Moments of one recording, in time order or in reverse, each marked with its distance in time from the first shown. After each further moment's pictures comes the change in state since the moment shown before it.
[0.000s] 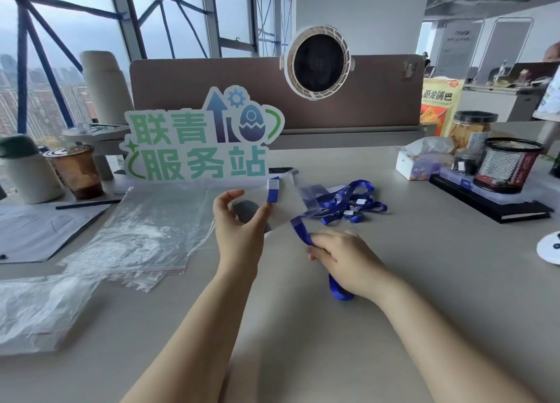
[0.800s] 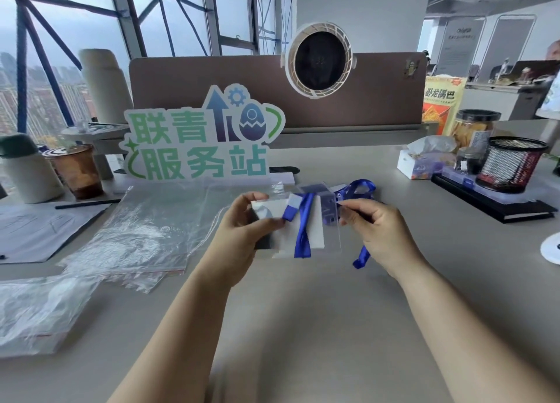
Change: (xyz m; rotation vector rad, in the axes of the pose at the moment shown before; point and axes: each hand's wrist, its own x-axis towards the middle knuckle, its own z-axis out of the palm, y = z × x) left_hand 0.000 0.021 -0.019 -0.134 -0.498 -0.231; right_hand 0.006 0.009 -0.031 0.699 0.356 0.213
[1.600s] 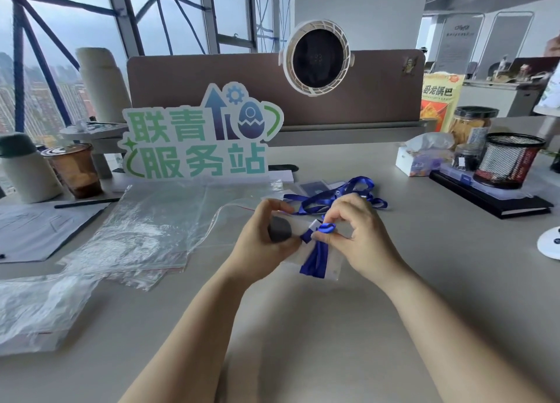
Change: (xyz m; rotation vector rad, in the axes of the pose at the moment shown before) left_hand 0.000 -0.022 0.011 0.663 -0.017 0.195; right_hand -0.004 0.013 0.013 -0.506 -0.040 -0.406
